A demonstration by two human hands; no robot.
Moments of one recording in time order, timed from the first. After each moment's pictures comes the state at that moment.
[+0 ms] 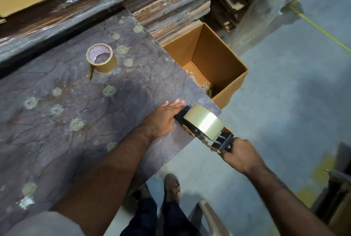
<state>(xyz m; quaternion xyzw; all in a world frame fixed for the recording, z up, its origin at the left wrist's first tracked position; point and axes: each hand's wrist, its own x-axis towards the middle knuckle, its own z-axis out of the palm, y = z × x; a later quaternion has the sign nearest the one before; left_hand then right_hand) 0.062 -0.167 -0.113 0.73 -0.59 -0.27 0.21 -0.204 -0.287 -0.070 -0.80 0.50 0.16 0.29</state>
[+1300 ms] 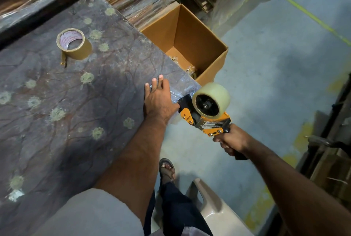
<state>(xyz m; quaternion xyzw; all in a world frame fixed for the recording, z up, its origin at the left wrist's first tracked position) -0.011 -0.206 -0.103 0.89 -0.43 -0.15 0.03 -0.264 -0.281 -0.072 -0.55 0.55 0.15 0.61</state>
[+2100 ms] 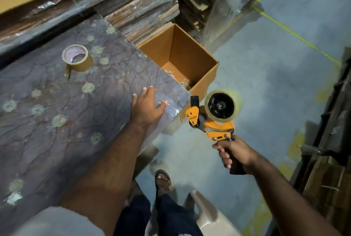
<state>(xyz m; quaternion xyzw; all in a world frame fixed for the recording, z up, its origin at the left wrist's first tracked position) 0.003 -0.174 -0.069 0.86 -0.40 -0.21 0.23 -0.299 -0.264 -0.033 -0.46 0.52 0.06 0.72</state>
